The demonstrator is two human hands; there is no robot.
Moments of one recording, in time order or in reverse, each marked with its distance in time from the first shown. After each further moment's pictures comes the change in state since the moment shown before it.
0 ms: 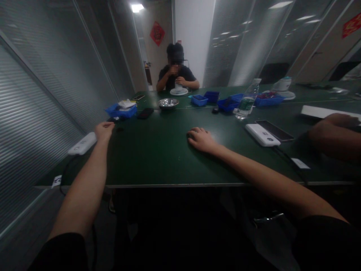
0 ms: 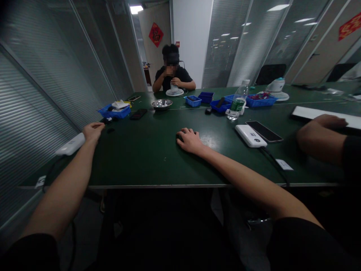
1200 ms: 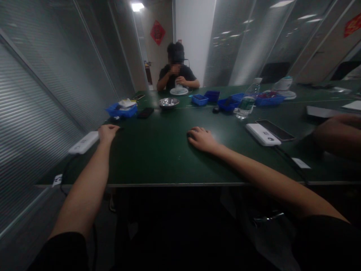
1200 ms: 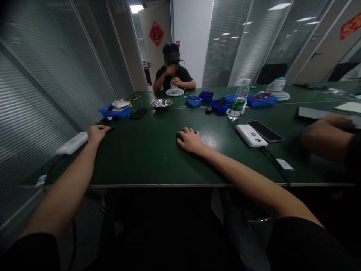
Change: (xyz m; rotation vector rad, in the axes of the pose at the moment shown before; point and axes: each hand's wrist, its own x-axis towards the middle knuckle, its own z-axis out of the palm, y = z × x) left_hand -0.008 0.006 0.000 -0.006 -0.052 -0.147; right_hand 0.001 -0.002 -0.001 -0.010 -0.007 0.008
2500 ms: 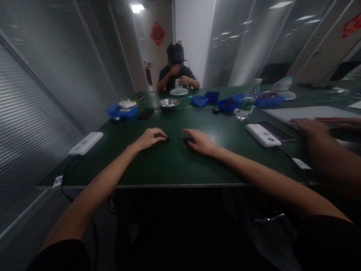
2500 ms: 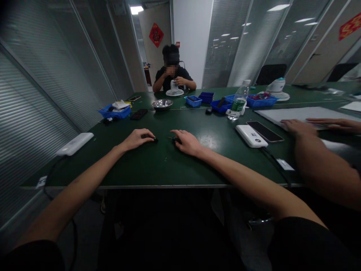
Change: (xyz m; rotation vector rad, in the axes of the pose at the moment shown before) left_hand -0.128 0.132 0.035 -0.326 -0.696 0.983; right_hand -0.009 -0.020 -0.014 0.185 0.034 -0.153
